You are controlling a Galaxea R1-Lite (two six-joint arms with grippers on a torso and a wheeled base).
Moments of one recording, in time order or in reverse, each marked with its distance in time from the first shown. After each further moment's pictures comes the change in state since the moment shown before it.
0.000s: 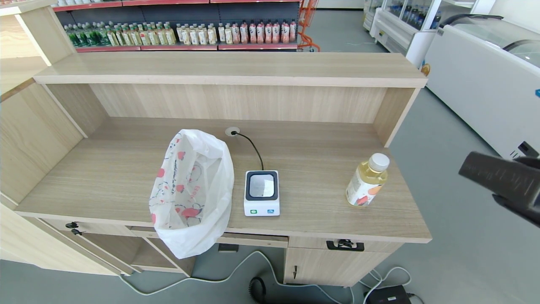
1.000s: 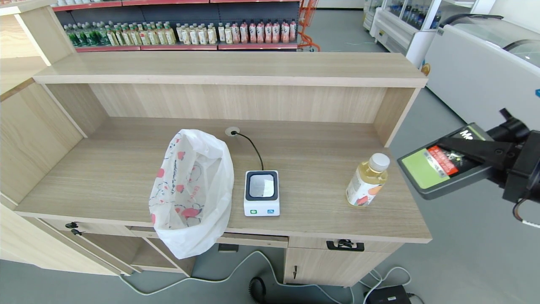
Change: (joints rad) left arm 0.000 0.000 0.000 0.000 0.000 0.000; right arm 0.004 0.313 -0.113 -0.113 -0.125 1.887
